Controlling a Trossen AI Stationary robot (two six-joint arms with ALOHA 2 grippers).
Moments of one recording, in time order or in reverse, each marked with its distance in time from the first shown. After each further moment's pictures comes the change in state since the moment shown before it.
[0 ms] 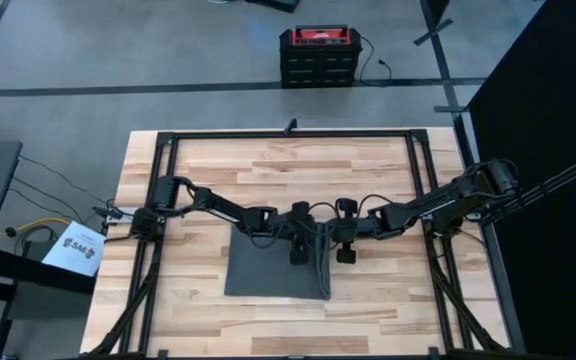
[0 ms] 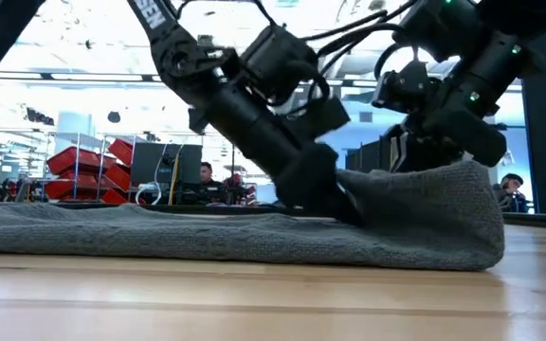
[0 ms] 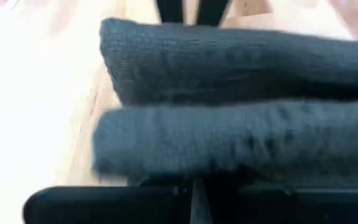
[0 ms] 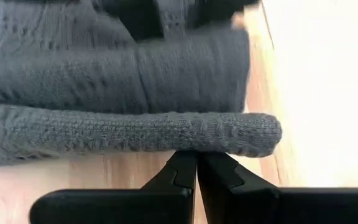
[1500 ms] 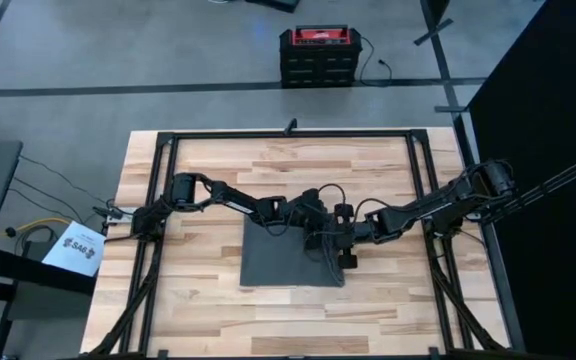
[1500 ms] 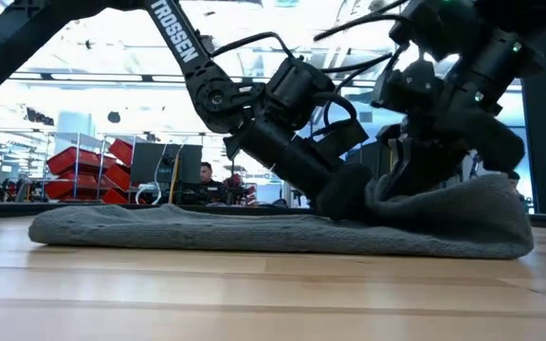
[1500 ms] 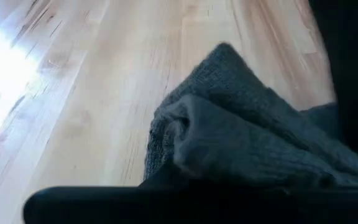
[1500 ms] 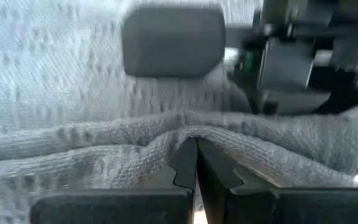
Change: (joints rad) left arm 0.101 0.132 0.126 0.105 0.037 0.020; right arm 0.016 0.053 0.030 -0.010 -0.048 -0.094
